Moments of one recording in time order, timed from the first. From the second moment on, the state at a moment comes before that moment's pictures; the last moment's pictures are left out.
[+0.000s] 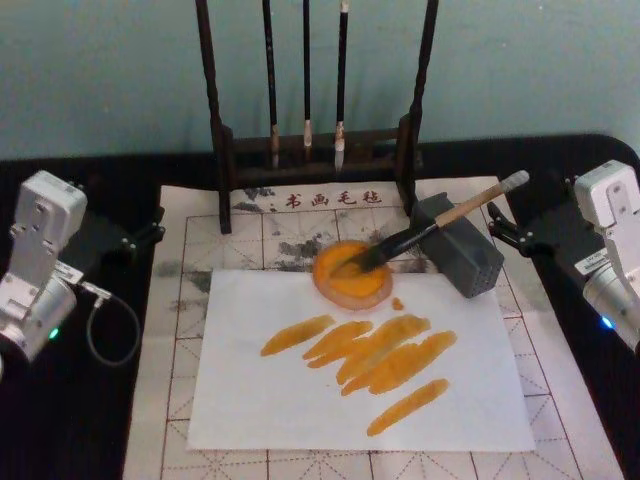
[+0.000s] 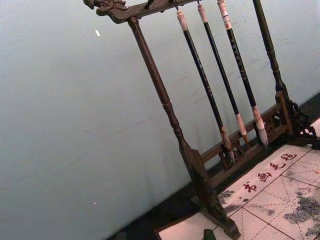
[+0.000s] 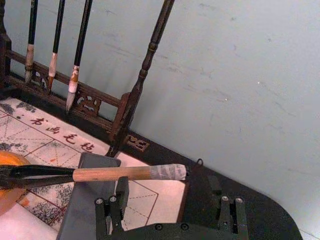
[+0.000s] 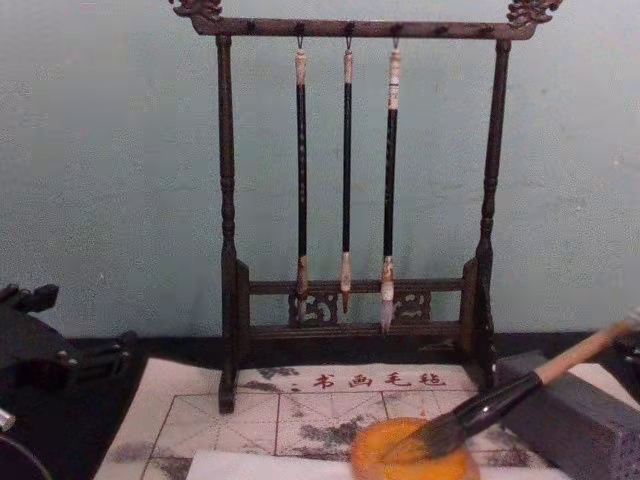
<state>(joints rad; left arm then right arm) -0.20 0.60 0.45 -1.41 -0.25 -0.12 0.03 0.20 0.60 -0.45 -1.41 0.25 -0.12 -0.03</state>
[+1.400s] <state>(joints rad) -0.20 0.60 0.45 -1.41 -0.25 -0.12 0.03 0.10 0.46 -0.19 -1.41 0.75 -0.02 0.28</state>
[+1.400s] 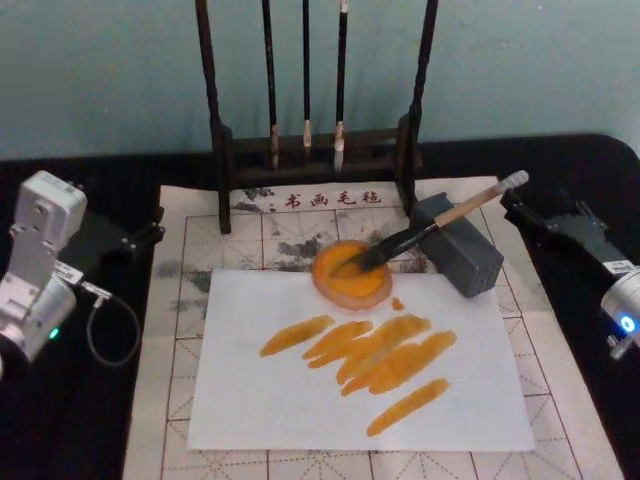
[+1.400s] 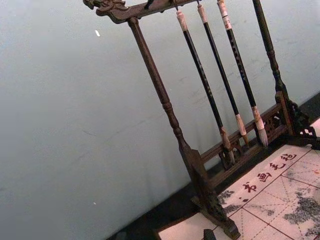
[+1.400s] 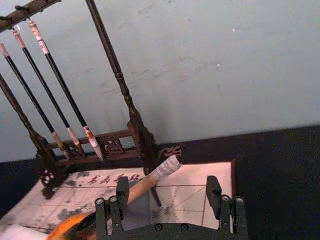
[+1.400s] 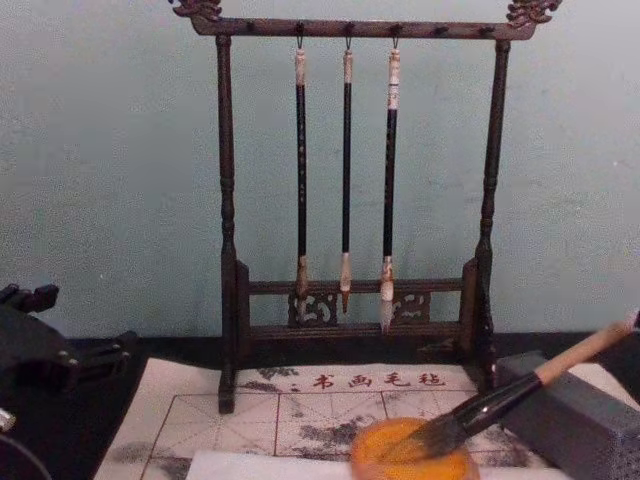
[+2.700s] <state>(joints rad) -0.20 0.60 0.45 -1.41 -0.25 -0.12 0.03 0.24 0.34 -0.18 -1.18 1.13 0.16 0.46</state>
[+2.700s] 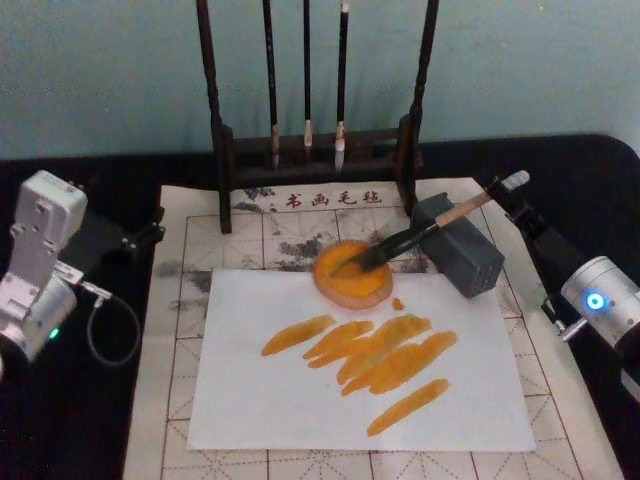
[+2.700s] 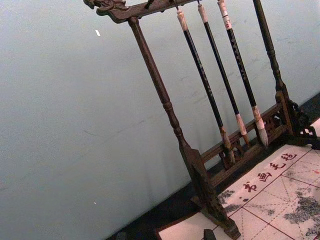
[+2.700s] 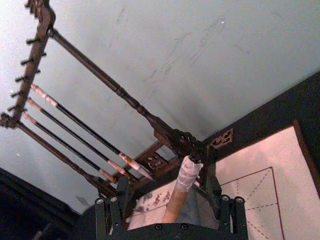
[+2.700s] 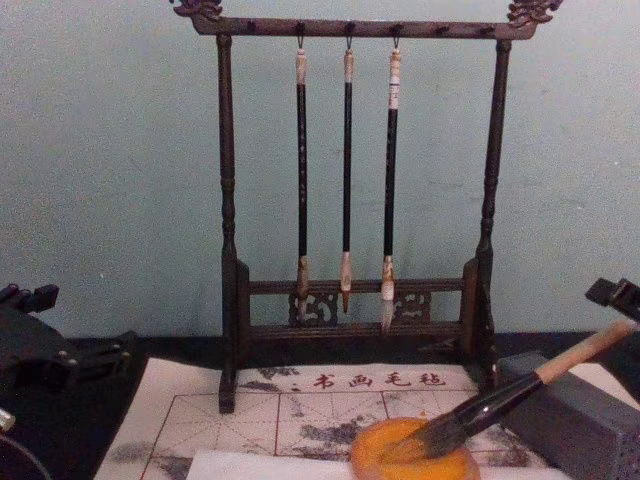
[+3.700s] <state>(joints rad) -0.20 0.60 0.45 -1.41 -0.25 -0.12 0.03 0.25 0.34 -0.21 -1.14 1.26 0.20 0.48</state>
